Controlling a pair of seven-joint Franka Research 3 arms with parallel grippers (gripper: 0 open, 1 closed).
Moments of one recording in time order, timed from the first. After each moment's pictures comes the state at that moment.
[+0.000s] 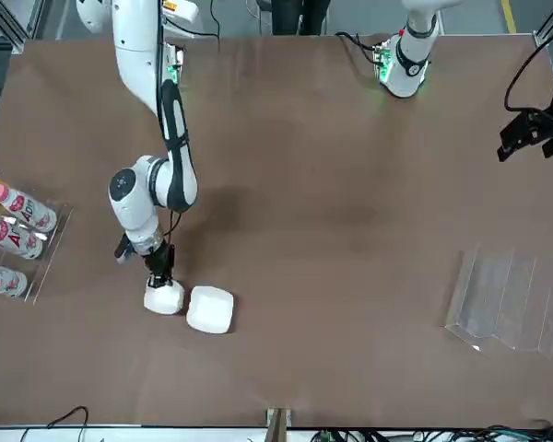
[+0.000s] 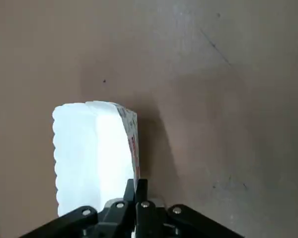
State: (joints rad) left arm 0.21 0.05 -0.27 -1.39 0.02 1.45 -0.11; right arm 0.97 0.69 -0.70 -1.97 0.88 2.75 1.50
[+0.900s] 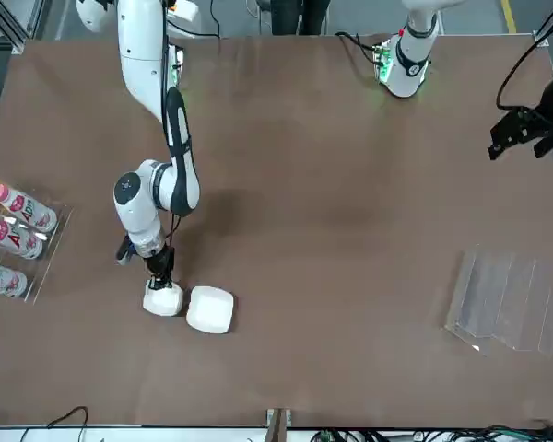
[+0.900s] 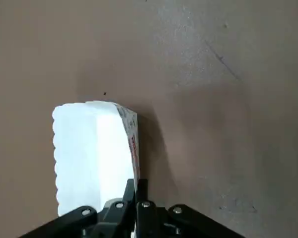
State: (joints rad) left arm 0.20 0.05 -0.30 -1.39 0.02 1.45 -0.11; right arm 0.96 0.72 -0.70 -1.97 0.88 2.78 1.50
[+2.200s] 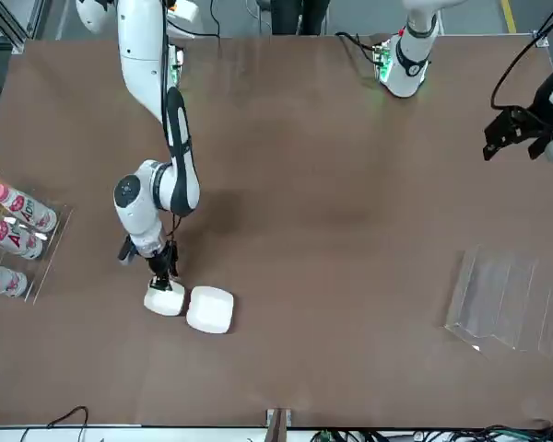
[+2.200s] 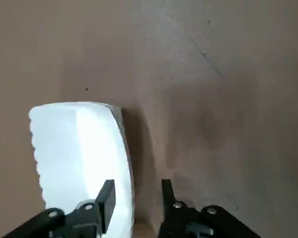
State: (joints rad) left arm 0.21 0.05 -0.32 -1.39 0.02 1.46 -0.12; right arm 0.96 0.72 -0.70 -1.96 0.88 2.70 1.49
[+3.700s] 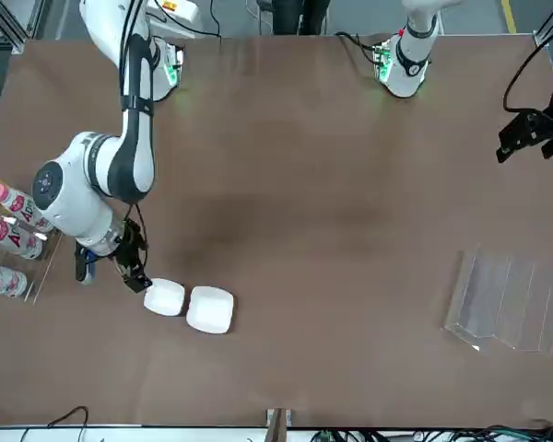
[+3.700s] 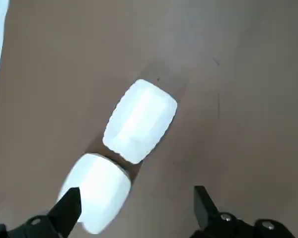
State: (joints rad) left arm 0.22 0.05 -0.30 -1.39 0.01 1.46 -0.12; right arm 1.14 0.68 -1.17 -1.74 0.82 2.01 0.79
